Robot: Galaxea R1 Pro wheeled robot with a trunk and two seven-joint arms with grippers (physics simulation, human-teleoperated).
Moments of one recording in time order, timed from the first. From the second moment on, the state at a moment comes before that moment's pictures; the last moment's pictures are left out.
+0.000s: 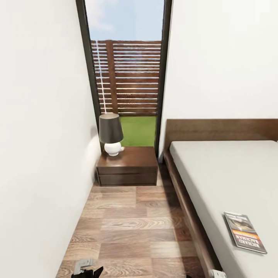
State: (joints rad) left arm -0.46 0.09 0.42 -0.02 -0.16 -0.23 -0.48; right arm -0.23 -0.19 -0.07 -0.38 -0.31 0.00 0.63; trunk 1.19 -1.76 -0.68
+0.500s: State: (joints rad) left arm -0.46 0.09 0.42 -0.02 -0.16 -0.23 -0.48; right arm -0.23 -0.19 -0.07 -0.38 -0.31 0.00 0.63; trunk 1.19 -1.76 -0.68
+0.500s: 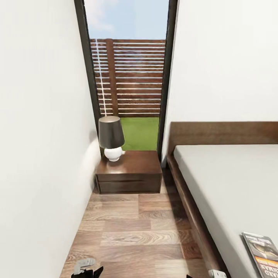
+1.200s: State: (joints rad) left arm -0.46 0.09 0.42 -0.02 -0.16 -0.23 -0.48; right arm -0.23 -0.19 -0.07 -0.38 -0.31 0.00 0.63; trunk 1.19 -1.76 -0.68
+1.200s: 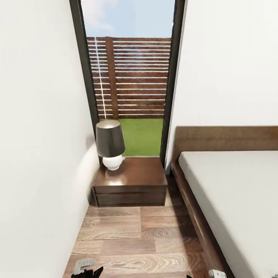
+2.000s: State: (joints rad) left arm -0.46 0.09 0.42 -0.02 -0.16 -0.23 -0.48; right arm -0.23 -0.19 -0.07 -0.38 -0.31 0.00 0.63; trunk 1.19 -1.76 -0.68
